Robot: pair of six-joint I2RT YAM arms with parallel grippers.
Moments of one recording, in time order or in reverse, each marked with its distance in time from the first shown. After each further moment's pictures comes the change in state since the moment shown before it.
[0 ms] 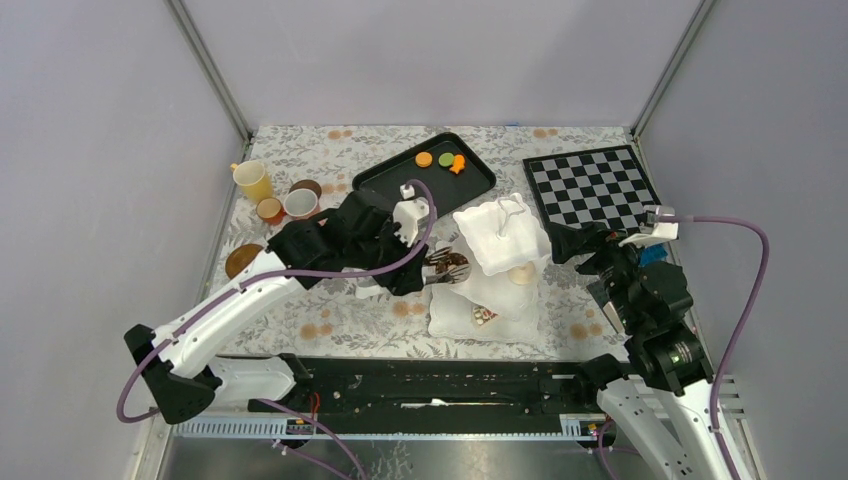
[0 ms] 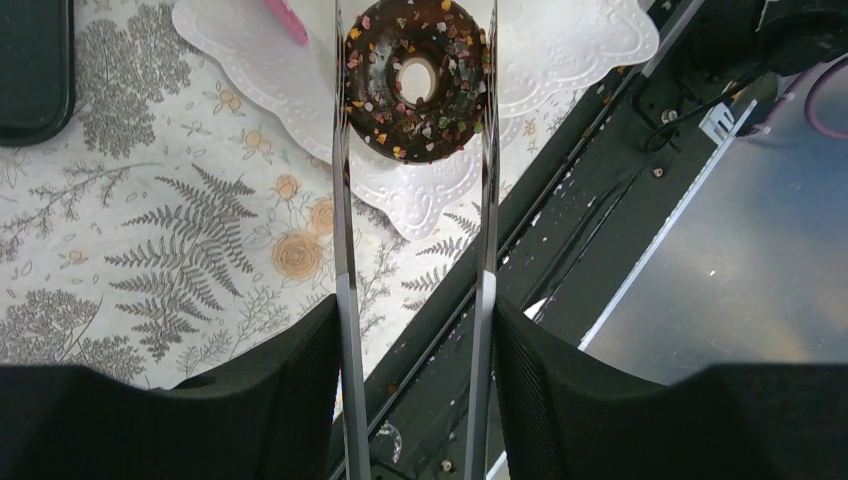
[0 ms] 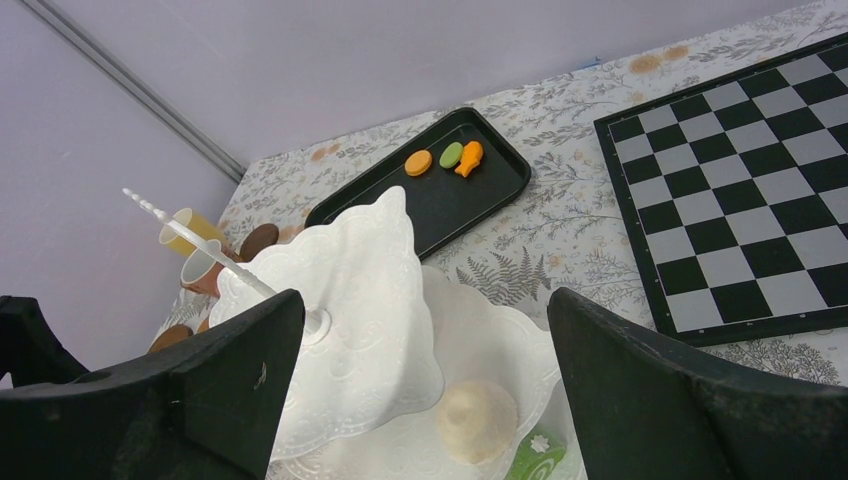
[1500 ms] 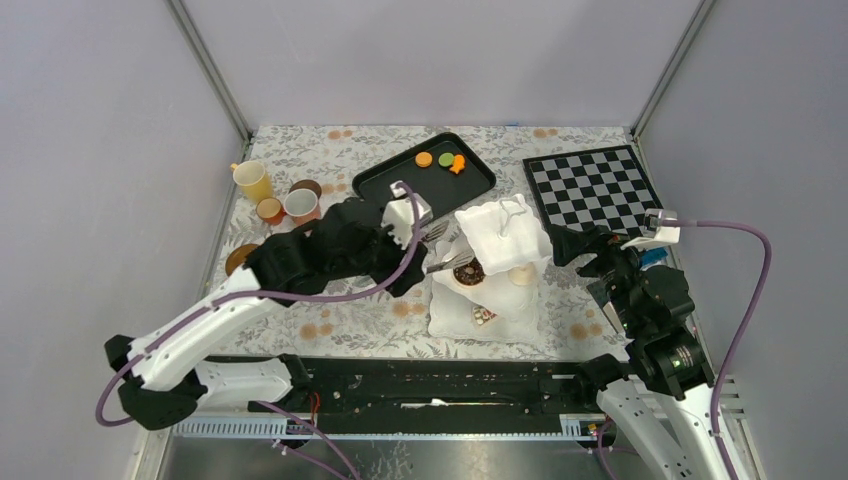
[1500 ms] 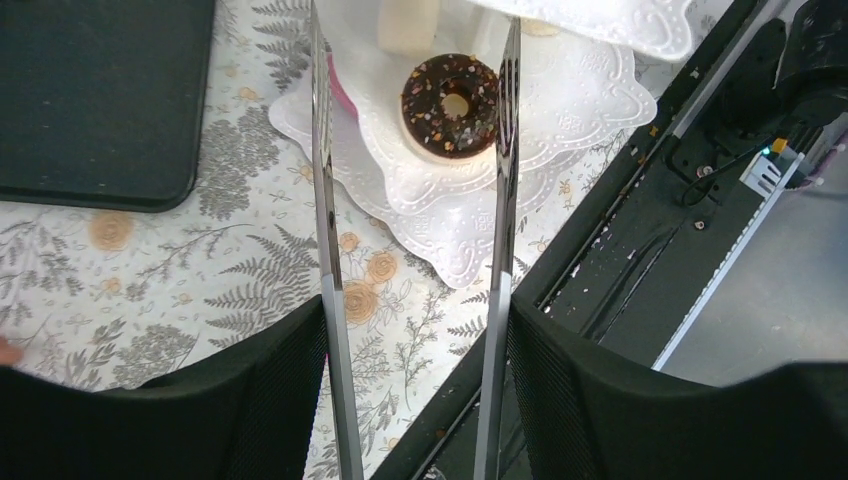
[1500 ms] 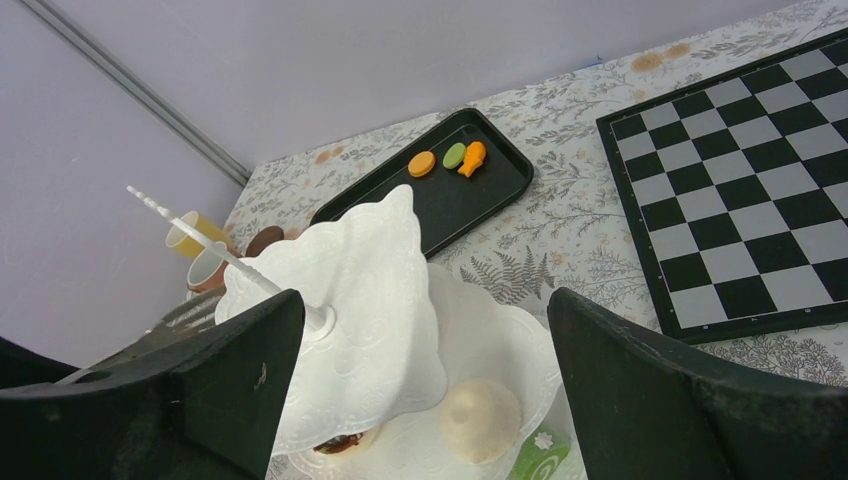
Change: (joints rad) left arm -0.132 -0.058 0.026 0.077 -0.213 0.030; right arm 0.000 -0.029 -0.012 -0.006 0.003 0.014
